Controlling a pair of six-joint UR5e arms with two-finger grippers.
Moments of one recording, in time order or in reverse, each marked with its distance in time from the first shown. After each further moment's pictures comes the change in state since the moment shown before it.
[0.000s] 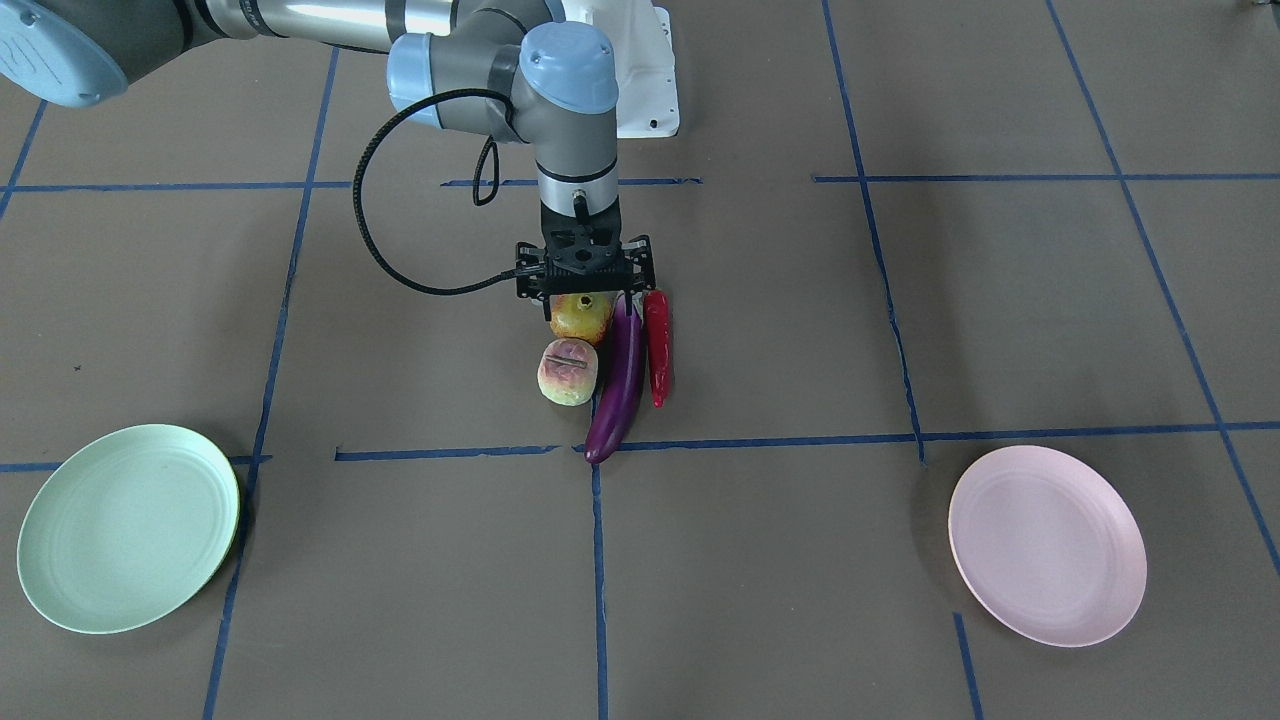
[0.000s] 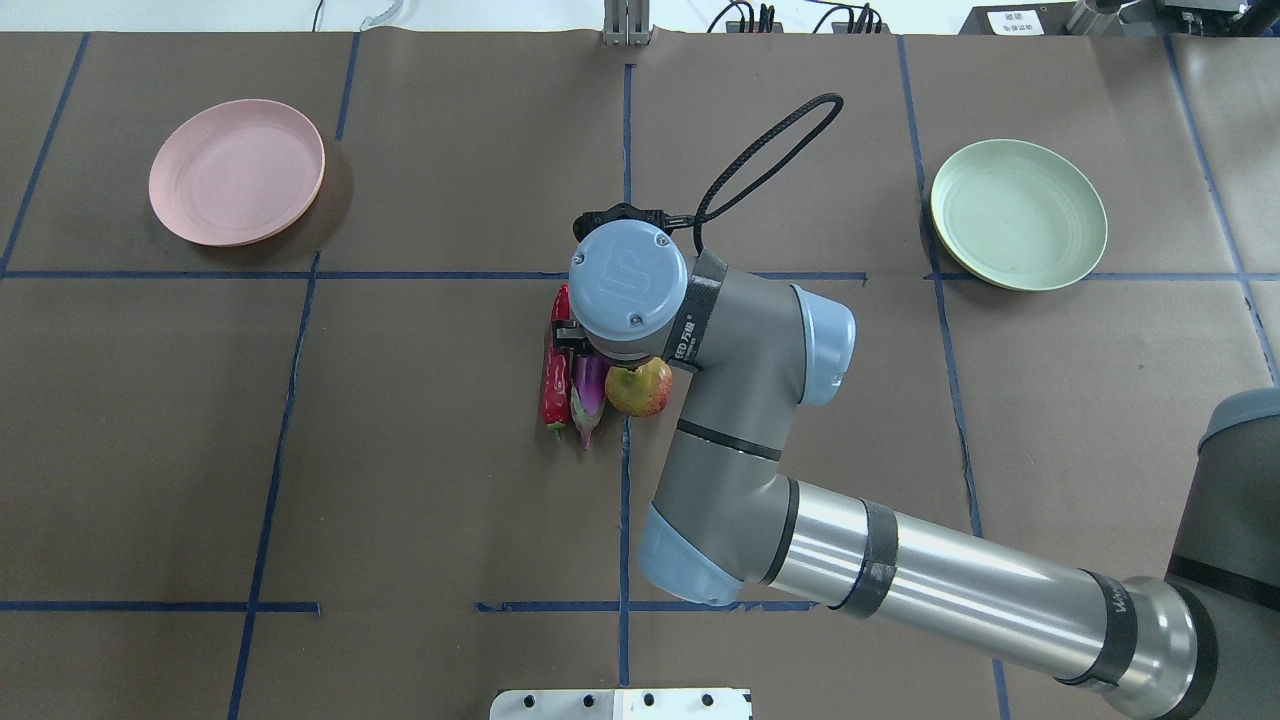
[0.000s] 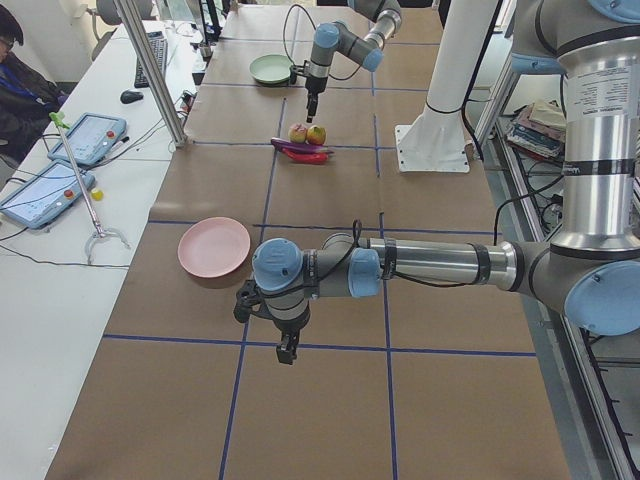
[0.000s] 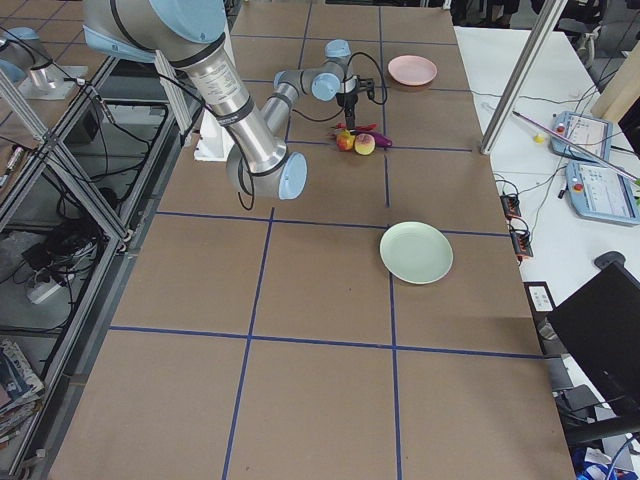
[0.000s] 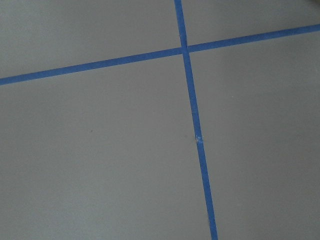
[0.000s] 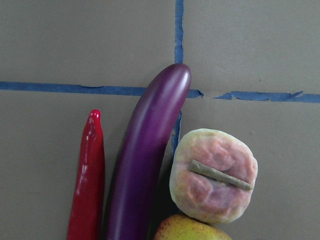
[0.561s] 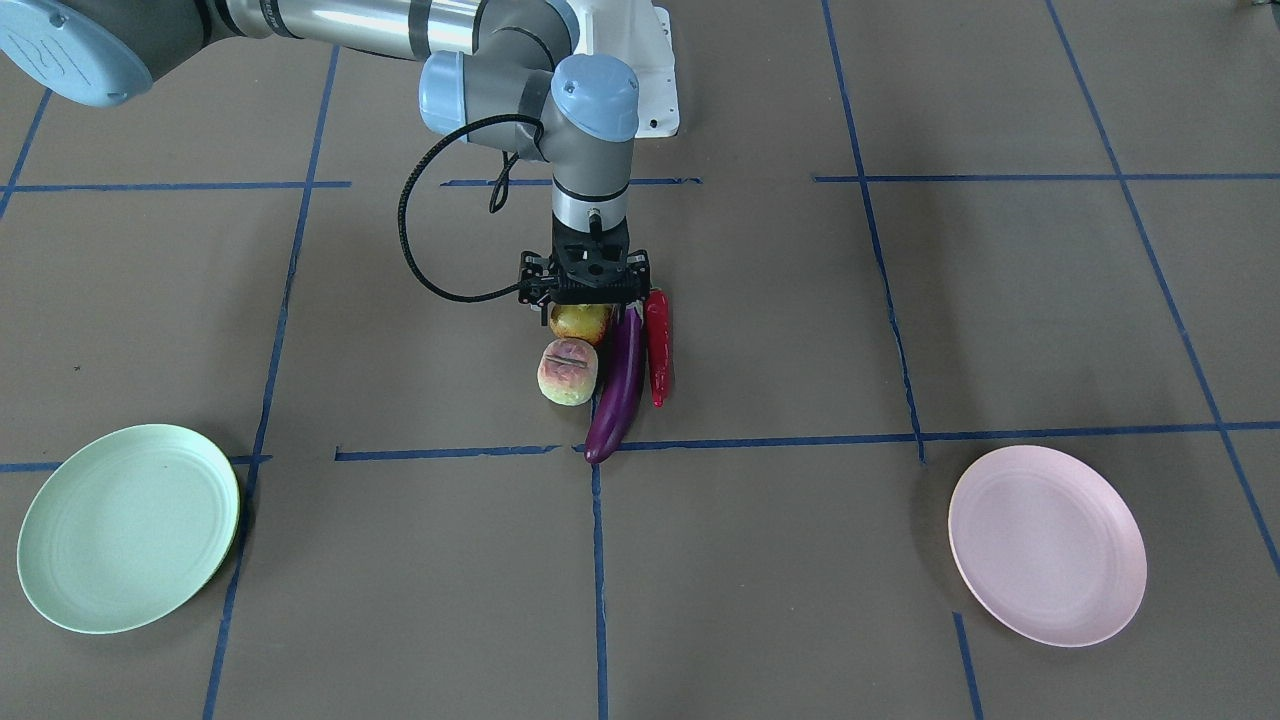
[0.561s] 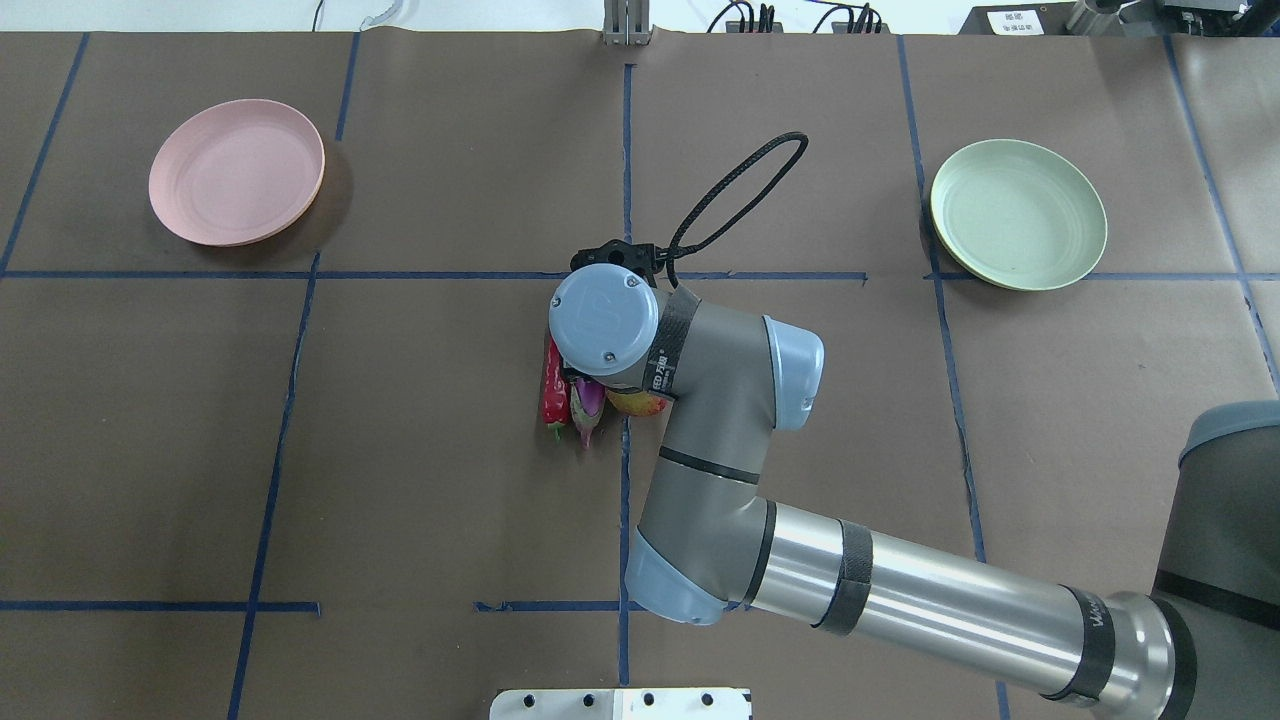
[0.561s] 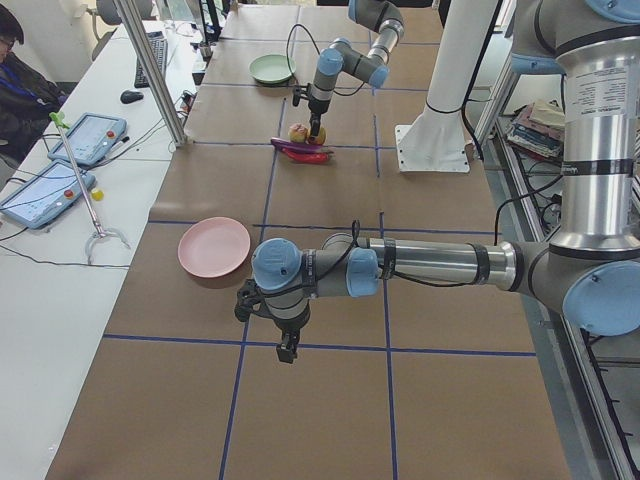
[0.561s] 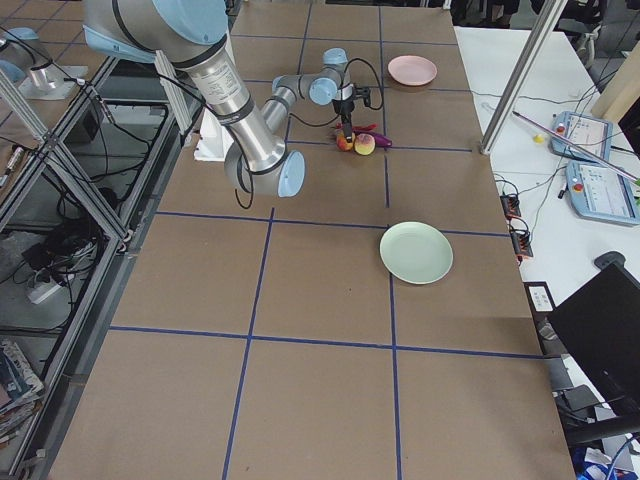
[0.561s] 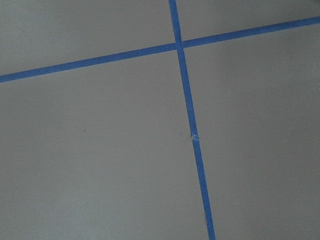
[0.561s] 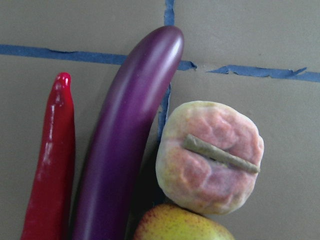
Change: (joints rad) left arm 0.026 0.000 0.002 0.000 0.000 0.000; right arm -0.035 0.002 -0.056 -0.029 -0.038 -0.013
